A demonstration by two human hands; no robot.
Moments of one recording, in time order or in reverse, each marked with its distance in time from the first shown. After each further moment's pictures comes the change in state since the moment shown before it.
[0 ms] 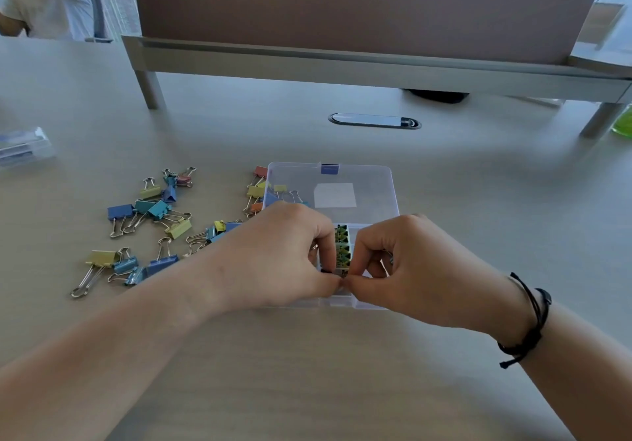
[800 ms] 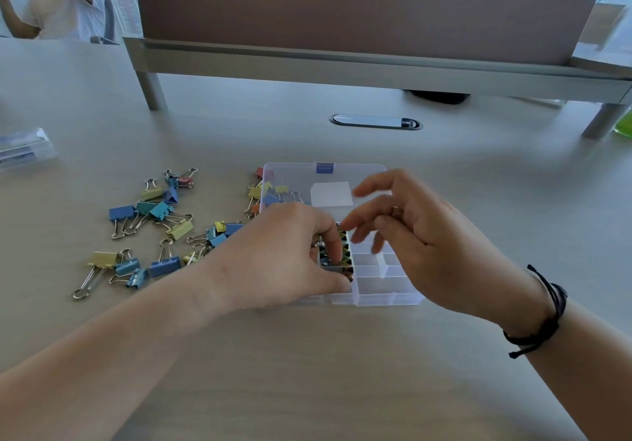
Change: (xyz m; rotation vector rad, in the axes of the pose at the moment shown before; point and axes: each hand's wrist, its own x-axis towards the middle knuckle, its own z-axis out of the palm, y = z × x) left_hand 0.002 -0.002 0.003 -0.024 0.048 -0.029; right_hand 0.005 0.005 -0.005 0.246 0.195 -0.057
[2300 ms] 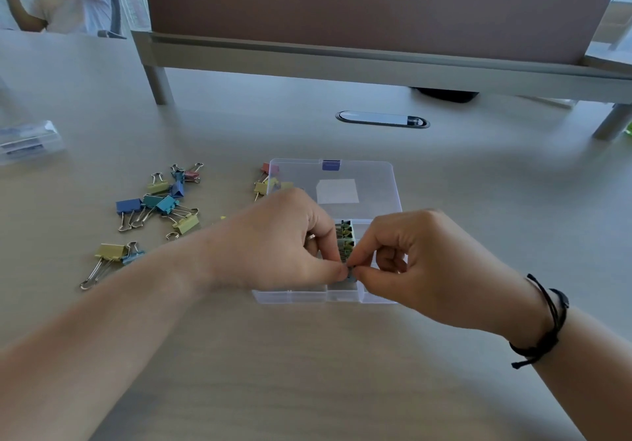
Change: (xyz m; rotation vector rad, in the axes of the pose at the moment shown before) left_hand -0.001 0.002 -0.017 -0.095 -0.138 0.049; right_hand -0.007 0.001 0.002 -0.168 -0.142 -0.053
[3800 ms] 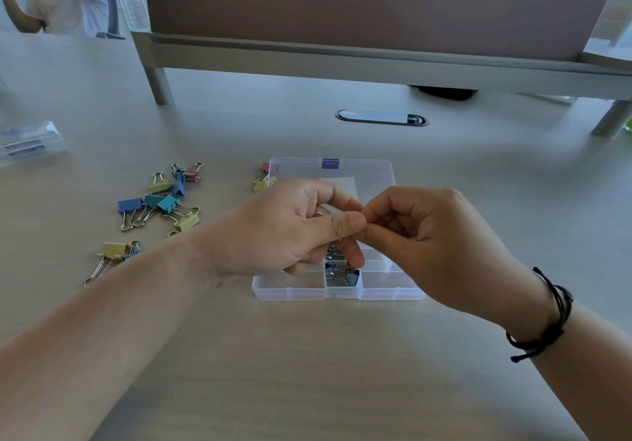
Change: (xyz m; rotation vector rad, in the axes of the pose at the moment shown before) left_hand 0.002 0.008 0.002 -0.616 -0.073 -0.077; right_hand 0.003 -0.010 -0.003 0.129 0.211 0.036
